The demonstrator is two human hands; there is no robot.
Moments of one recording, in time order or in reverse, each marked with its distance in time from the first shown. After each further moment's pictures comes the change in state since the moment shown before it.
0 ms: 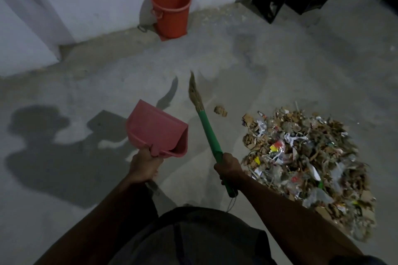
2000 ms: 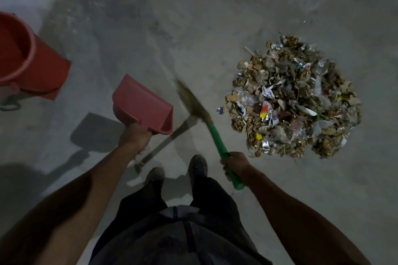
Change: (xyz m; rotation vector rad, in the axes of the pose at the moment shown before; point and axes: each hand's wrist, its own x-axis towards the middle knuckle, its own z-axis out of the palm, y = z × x) left_hand 0.465 0.434 0.091 0.738 -0.435 0.219; right_hand 0.292 -0.157 -0.157 0.921 0.151 0.666
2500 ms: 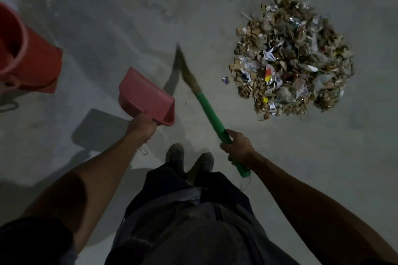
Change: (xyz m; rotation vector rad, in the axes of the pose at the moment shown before) left_hand 0.028 -0.119 -0.067 0.164 -0.148 0.041; right_hand -0.087 0.019 0.146 -0.179 0.074 -0.175
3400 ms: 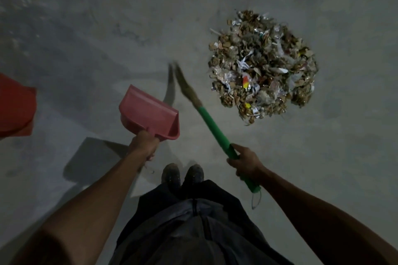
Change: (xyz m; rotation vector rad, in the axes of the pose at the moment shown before) left_hand -0.012 0.031 0.000 -0.068 -0.089 0.125; right_hand -0.027 0.023 -0.007 0.088 0.127 0.077
